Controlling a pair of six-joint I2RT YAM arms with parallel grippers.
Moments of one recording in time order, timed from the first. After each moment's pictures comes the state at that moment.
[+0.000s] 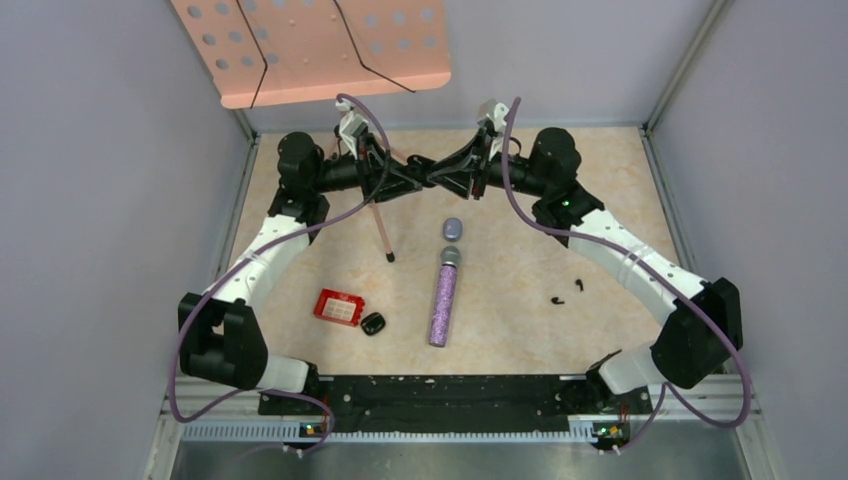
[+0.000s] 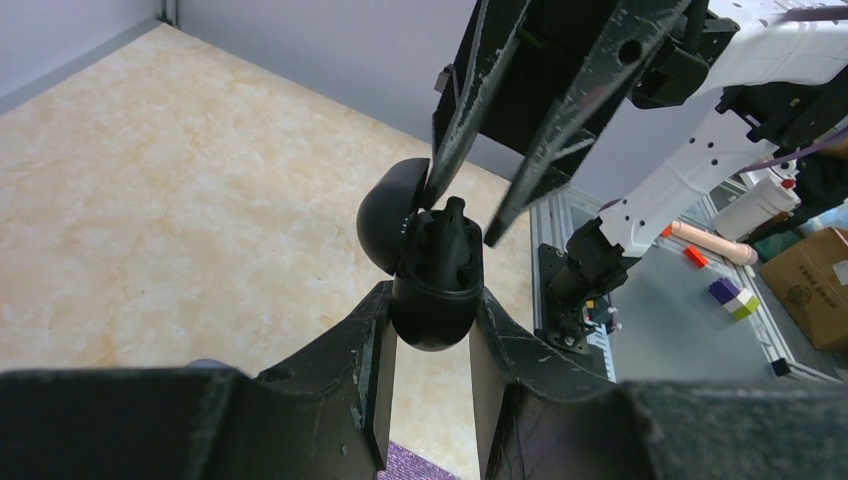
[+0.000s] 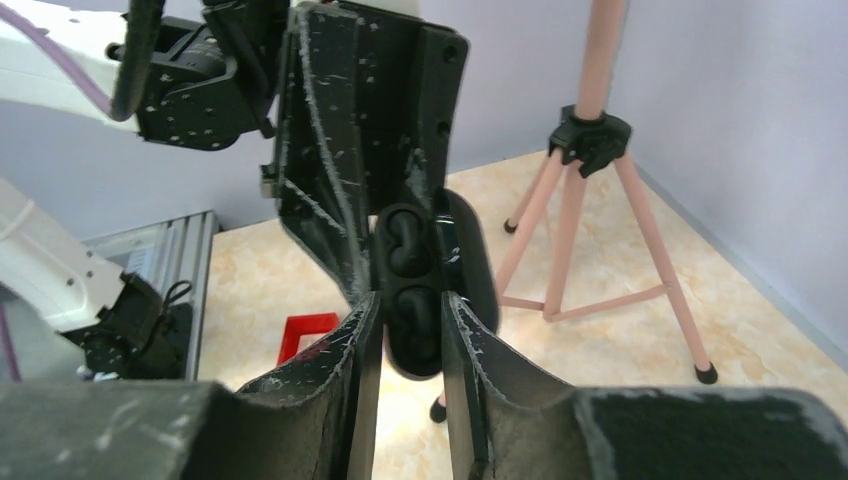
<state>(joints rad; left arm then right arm) -0.23 1.41 1.12 0.46 1.19 -0.54 0.57 1.42 1.21 0.33 -0.73 0.15</state>
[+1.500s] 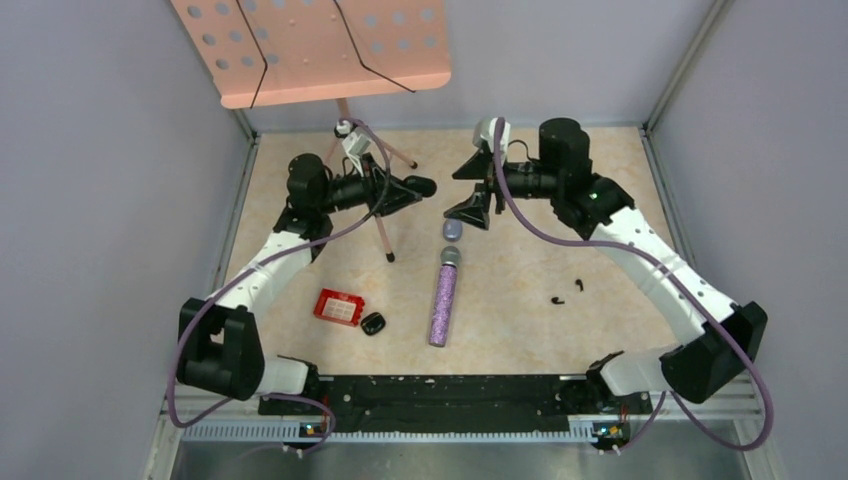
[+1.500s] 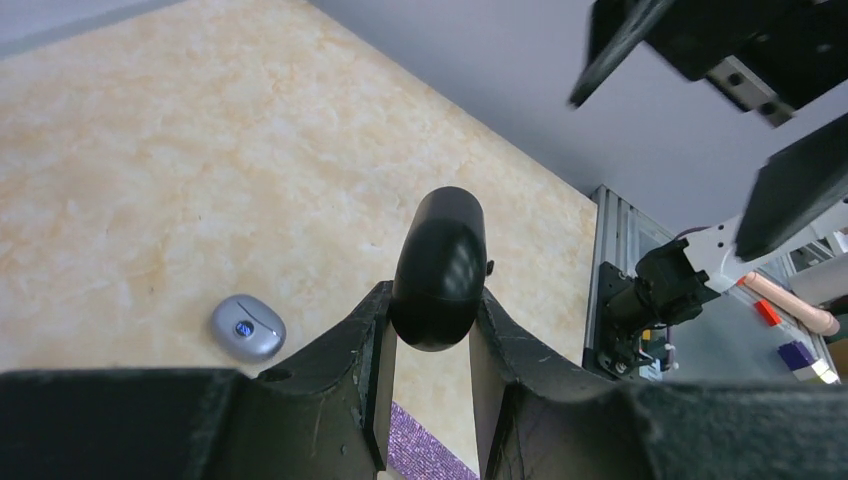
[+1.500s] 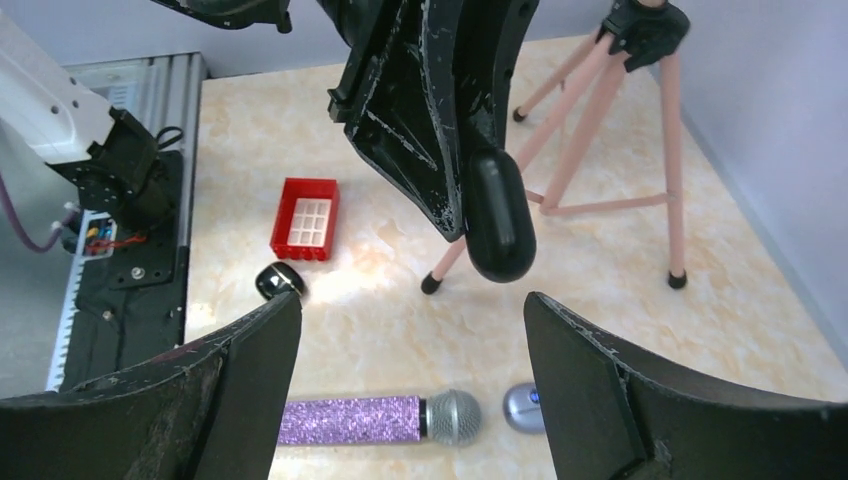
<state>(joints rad) -0.25 1.36 0.96 0.42 0.99 -0.45 0.55 1.37 1.39 -0.31 -0.82 -0.26</state>
